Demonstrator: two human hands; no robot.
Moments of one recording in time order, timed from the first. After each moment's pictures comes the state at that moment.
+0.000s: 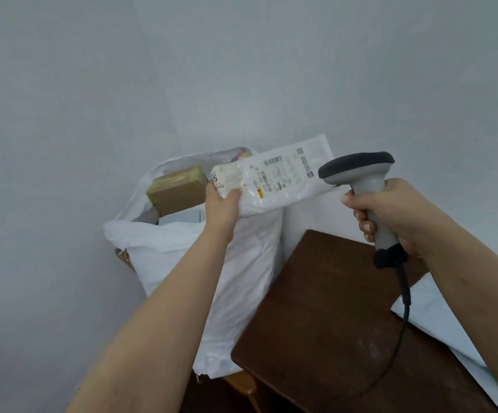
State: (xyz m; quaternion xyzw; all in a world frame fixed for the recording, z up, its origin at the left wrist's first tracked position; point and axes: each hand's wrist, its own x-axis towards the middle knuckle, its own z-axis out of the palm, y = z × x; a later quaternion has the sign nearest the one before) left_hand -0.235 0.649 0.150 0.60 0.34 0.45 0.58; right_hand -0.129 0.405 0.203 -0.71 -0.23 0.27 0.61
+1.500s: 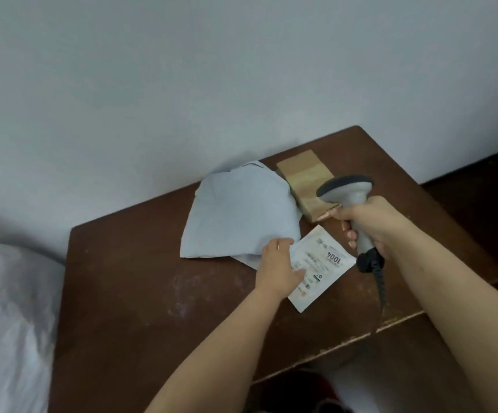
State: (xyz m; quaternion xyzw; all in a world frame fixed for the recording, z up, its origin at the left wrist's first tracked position) left_hand -0.058 0.233 -0.110 0.95 -0.07 -0.15 0.28; right_hand -0.040 0.057 0.021 -0.69 0.28 0.18 0.64
